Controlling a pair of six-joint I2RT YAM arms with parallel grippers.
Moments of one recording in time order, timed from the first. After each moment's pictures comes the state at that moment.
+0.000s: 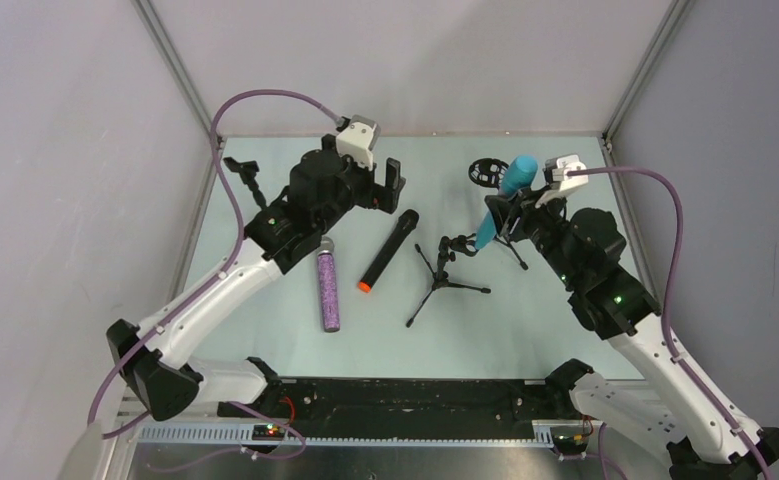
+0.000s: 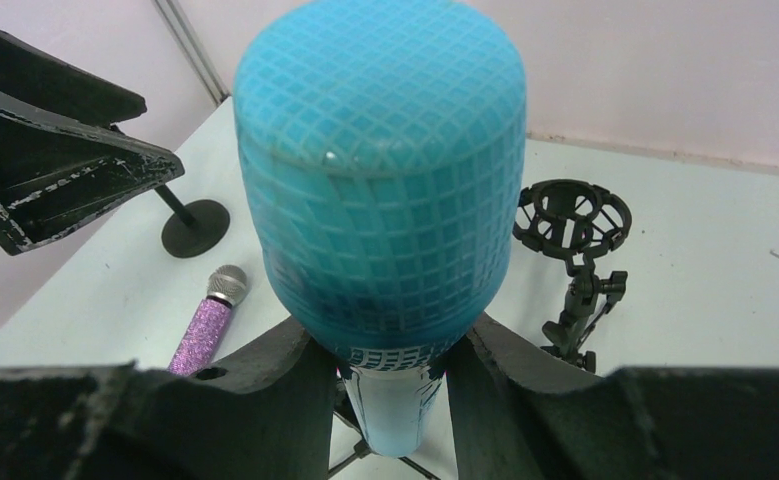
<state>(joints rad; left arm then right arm) -0.72 1.27 1.32 -0.26 -0.20 -0.09 0.58 0.79 0.97 -0.19 0.14 0.18</state>
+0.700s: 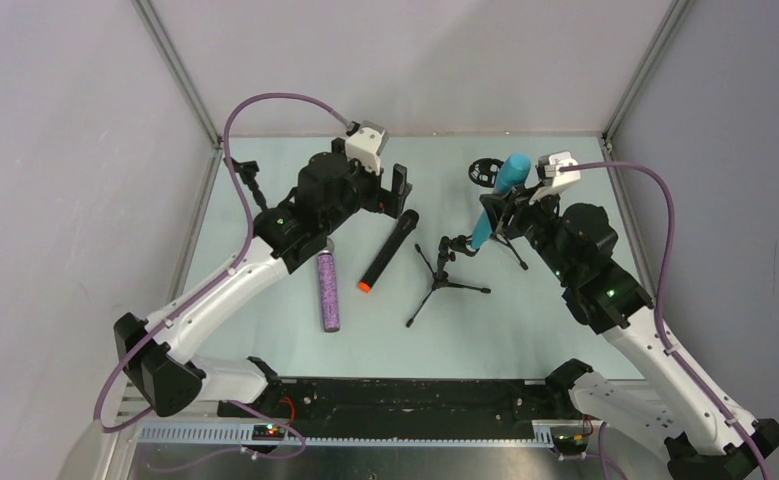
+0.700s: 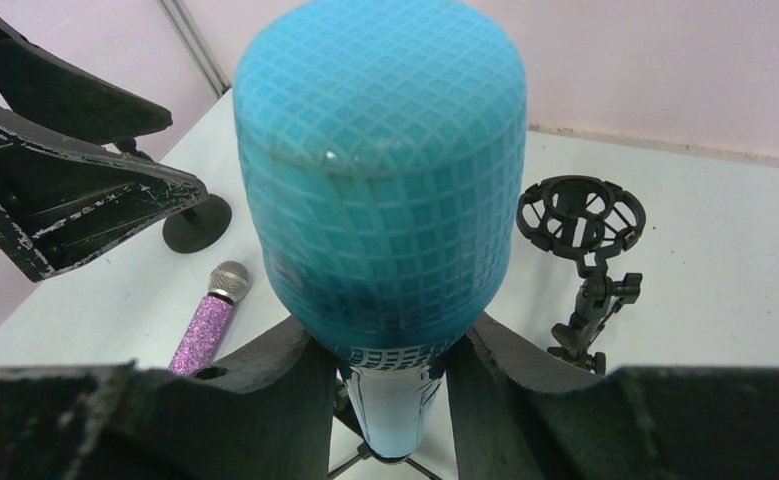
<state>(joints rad) -0.72 1.30 1.29 -0.22 -0.15 -0.07 0.57 0.83 0.97 -0.17 0.13 0.19</state>
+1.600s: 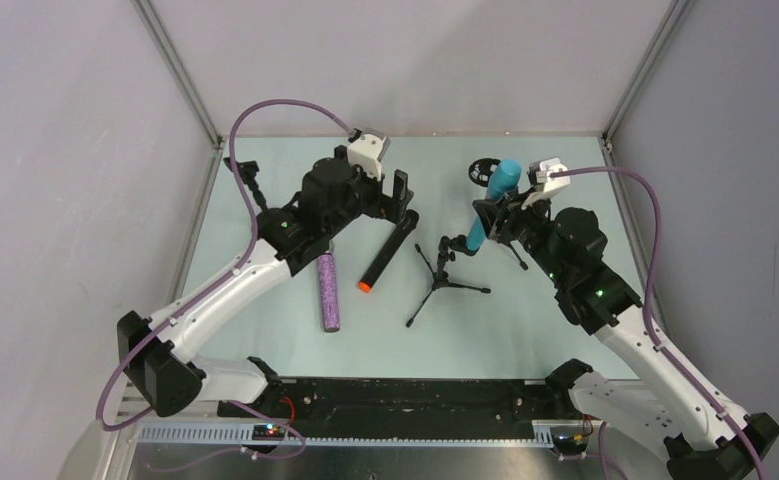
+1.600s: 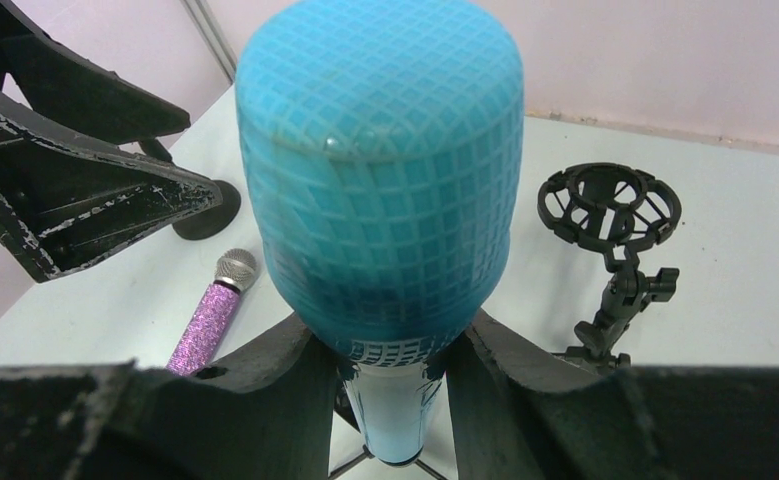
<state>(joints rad) -0.71 1.30 1.24 -0.20 -0.13 -0.10 0.57 0.84 0.90 -0.10 0.09 0.20</state>
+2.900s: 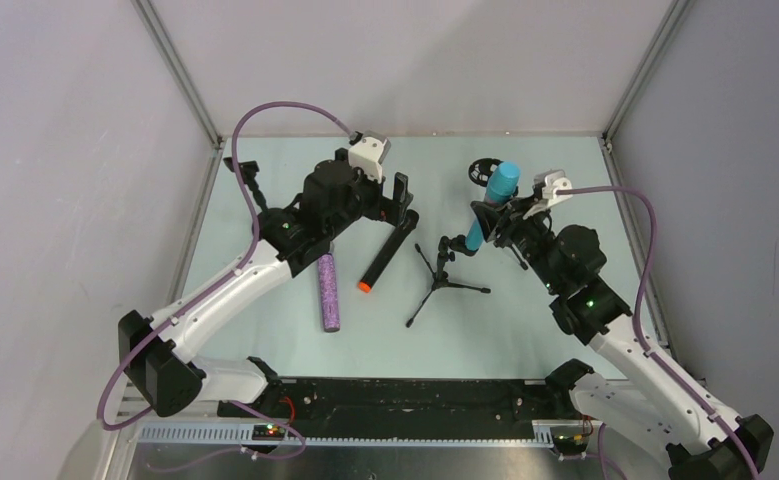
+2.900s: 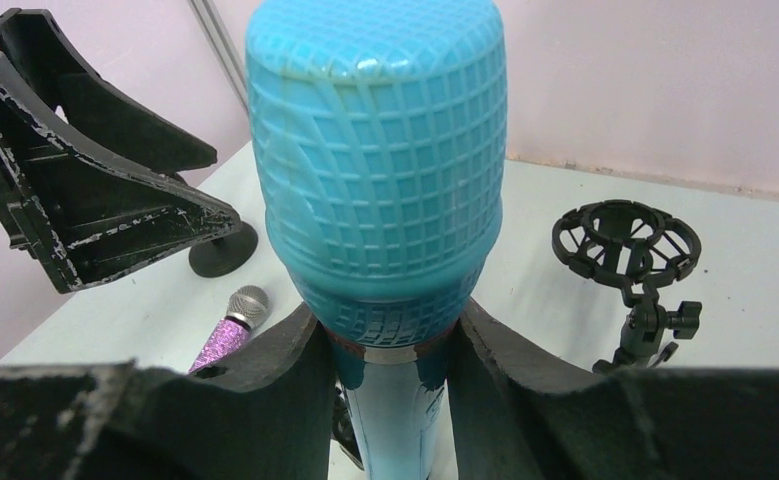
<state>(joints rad) -0.71 1.30 1.22 -0.19 -0.13 -0.10 0.57 0.80 0.73 0.15 0.06 0.21</state>
